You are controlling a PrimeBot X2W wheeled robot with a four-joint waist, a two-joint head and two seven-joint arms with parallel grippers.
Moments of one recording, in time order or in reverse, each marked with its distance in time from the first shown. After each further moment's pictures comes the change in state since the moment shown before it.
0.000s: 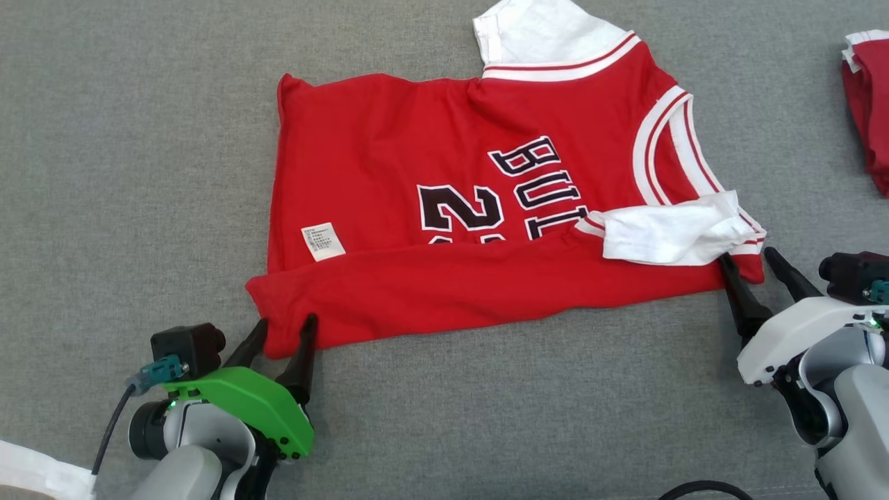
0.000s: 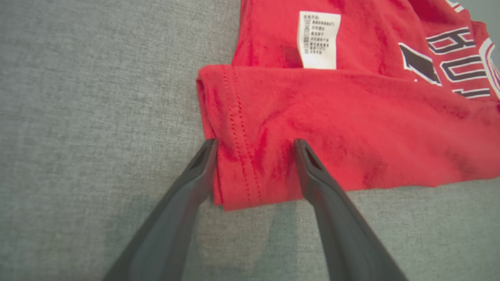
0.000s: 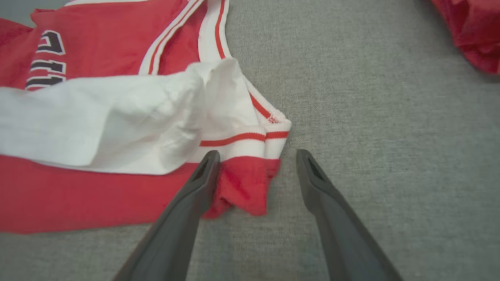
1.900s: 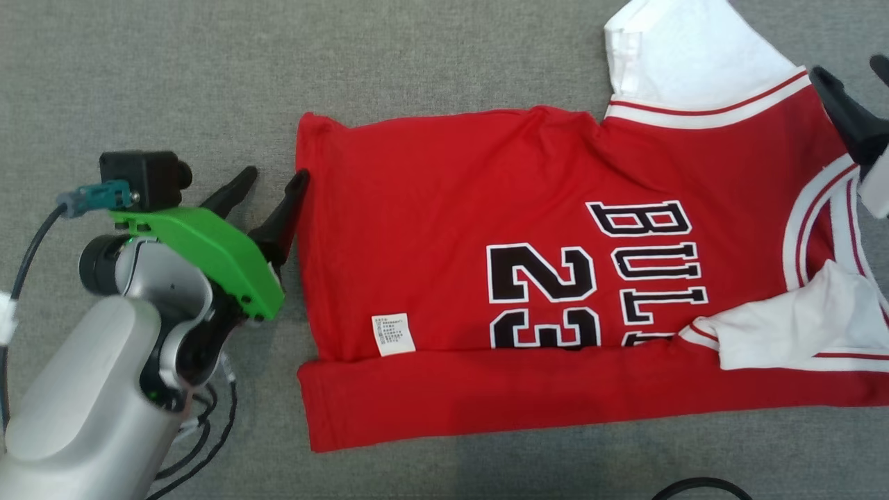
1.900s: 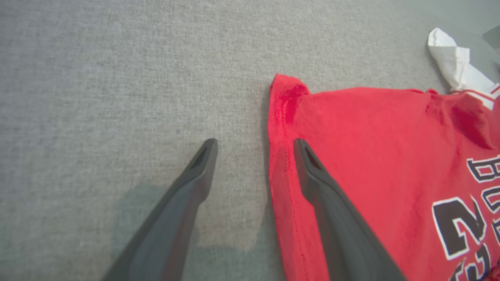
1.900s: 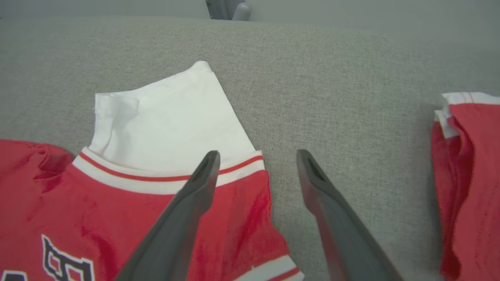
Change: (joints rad) left arm -0.334 0.089 0.011 -0.075 -0.061 -0.099 0.246; right arm -0.276 -0.228 -0.083 -0.342 0.123 0.000 0.559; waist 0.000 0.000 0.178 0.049
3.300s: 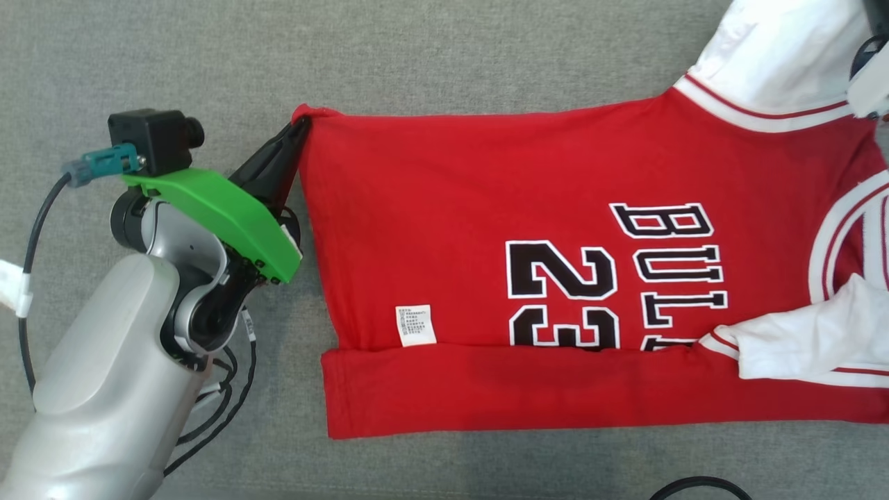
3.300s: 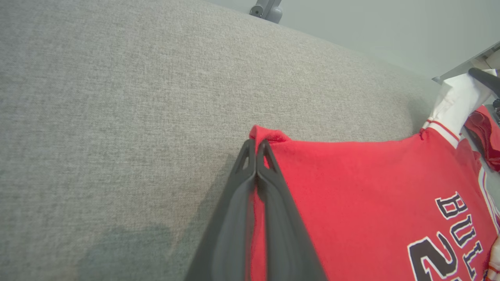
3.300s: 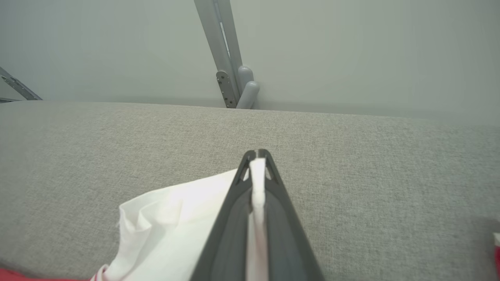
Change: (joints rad) left arm -0.139 -0.107 -0.011 0.194 -0.035 -0.164 -0.140; right arm -0.360 0.008 0.220 0.442 0.047 0.000 -0.377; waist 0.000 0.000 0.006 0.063
